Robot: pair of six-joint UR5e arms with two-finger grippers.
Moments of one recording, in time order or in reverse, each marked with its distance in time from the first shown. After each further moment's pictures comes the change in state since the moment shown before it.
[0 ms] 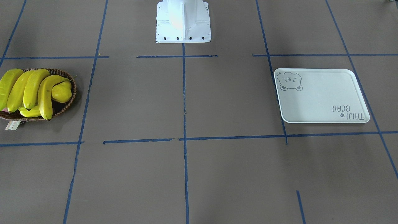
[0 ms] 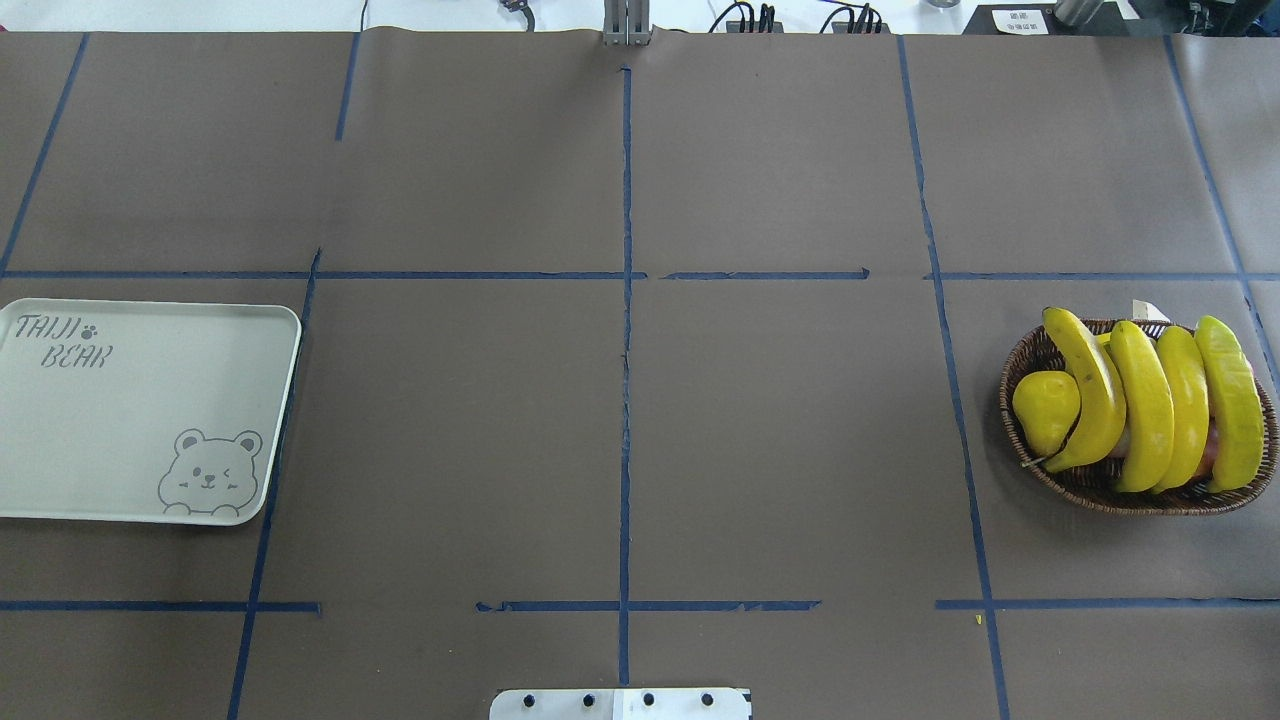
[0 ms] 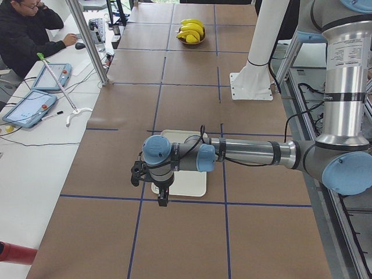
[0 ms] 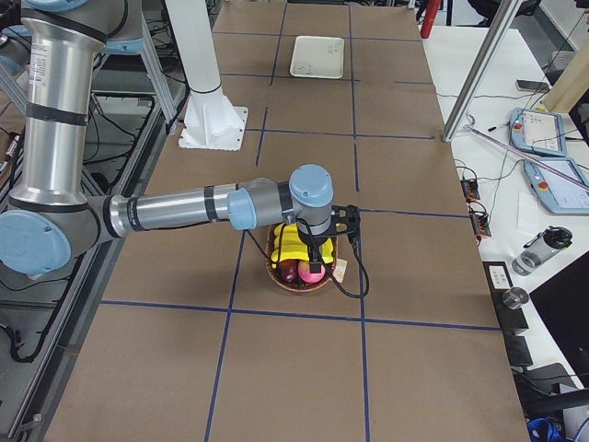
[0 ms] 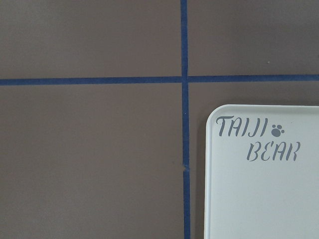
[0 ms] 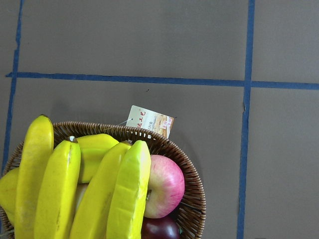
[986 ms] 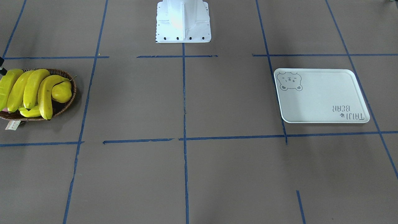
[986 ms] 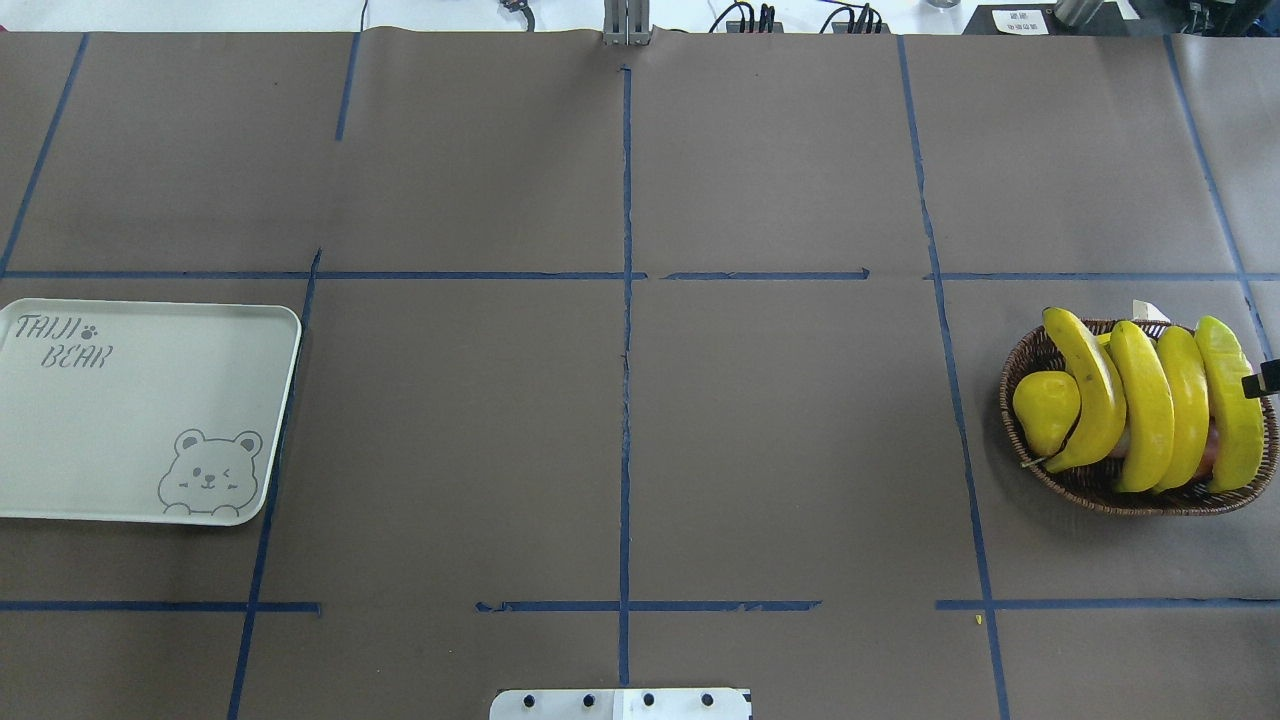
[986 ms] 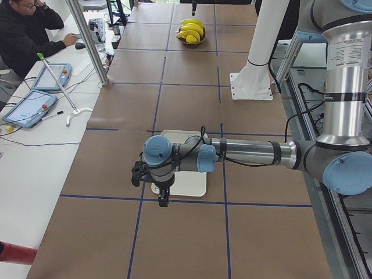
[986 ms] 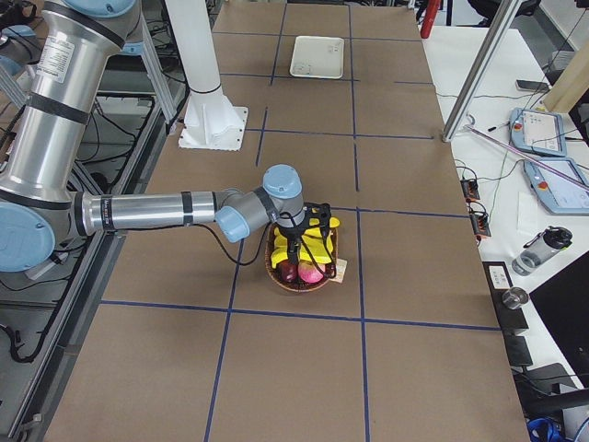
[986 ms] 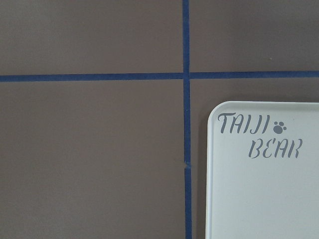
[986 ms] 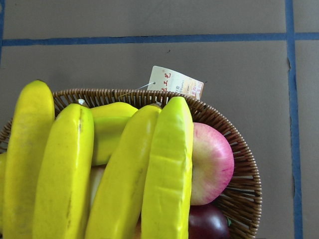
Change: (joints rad) left arm 0.000 0.002 -0.001 -0.002 0.000 0.002; right arm -0.286 -0.127 -0.002 0.383 -0.162 0.398
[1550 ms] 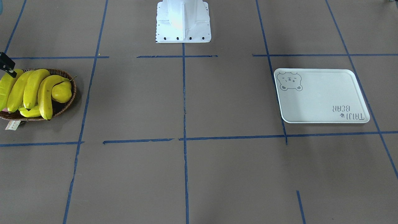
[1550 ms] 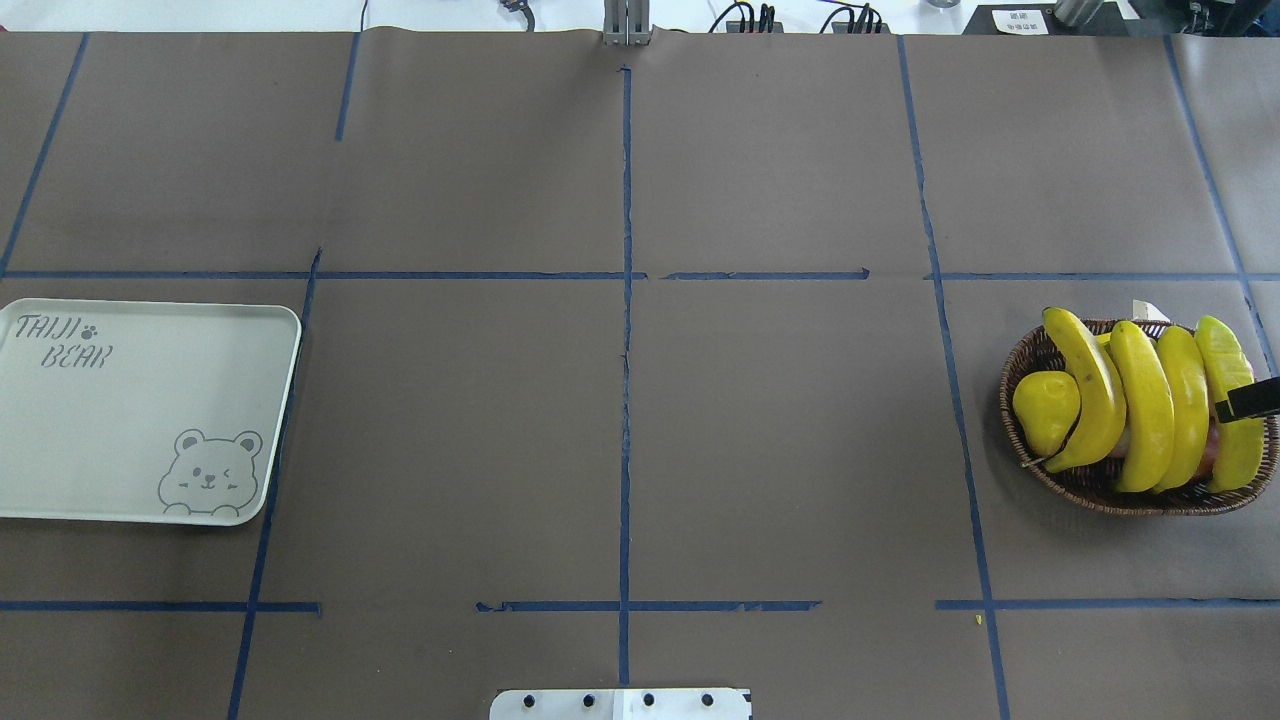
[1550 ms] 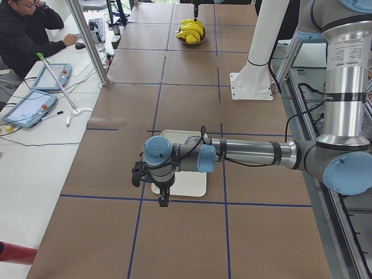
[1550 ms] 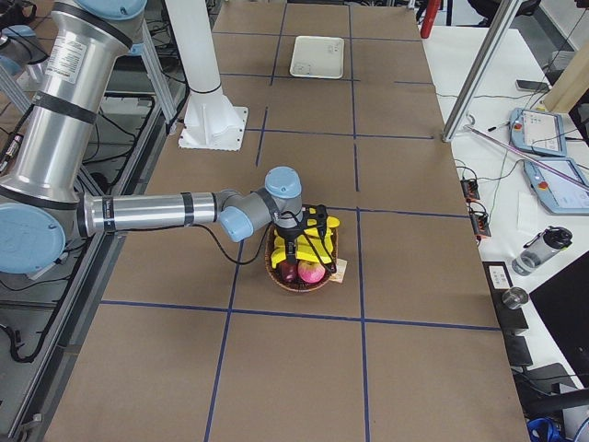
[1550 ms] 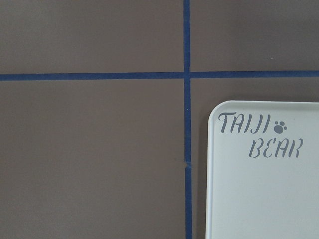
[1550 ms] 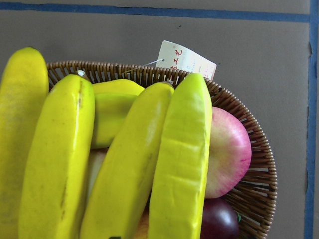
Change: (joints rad) left arm 0.000 0.001 0.000 0.000 0.000 0.000; right arm -0.078 -0.002 -0.009 -0.001 -0.045 -0.006
